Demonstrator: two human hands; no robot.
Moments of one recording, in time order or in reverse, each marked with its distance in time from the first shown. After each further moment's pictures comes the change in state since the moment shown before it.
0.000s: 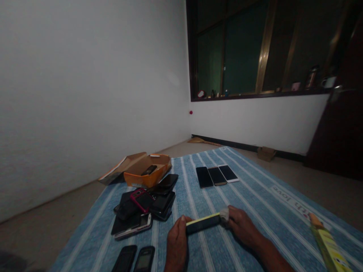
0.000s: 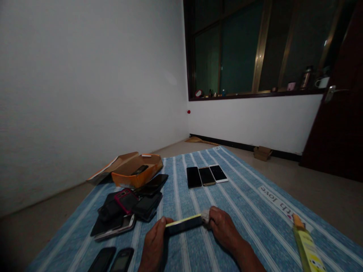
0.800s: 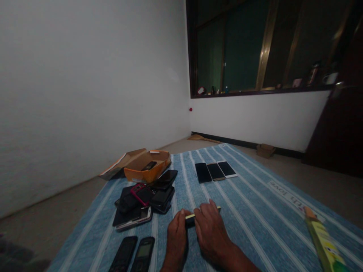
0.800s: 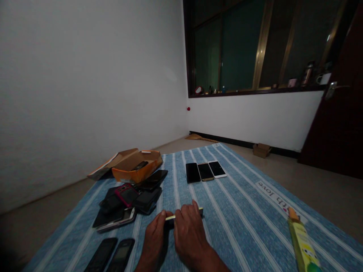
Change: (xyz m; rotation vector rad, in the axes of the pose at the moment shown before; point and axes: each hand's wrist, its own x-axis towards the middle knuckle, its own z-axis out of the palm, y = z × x) left_hand -0.002 0.008 0.003 -0.021 0.016 0.024; right_hand 0.008 -0.091 0.068 -0.401 0.287 -0.239
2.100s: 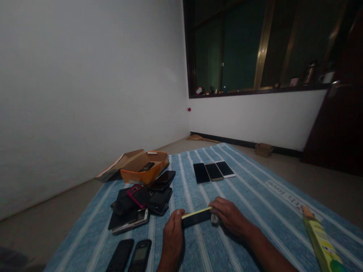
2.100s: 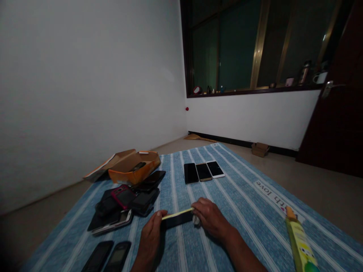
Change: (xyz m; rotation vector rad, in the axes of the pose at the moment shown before) left_hand 0.006 -0.006 -0.003 0.107 0.048 -0.044; right_hand 0.007 0.090 -0.039 0.358 -0.317 0.029
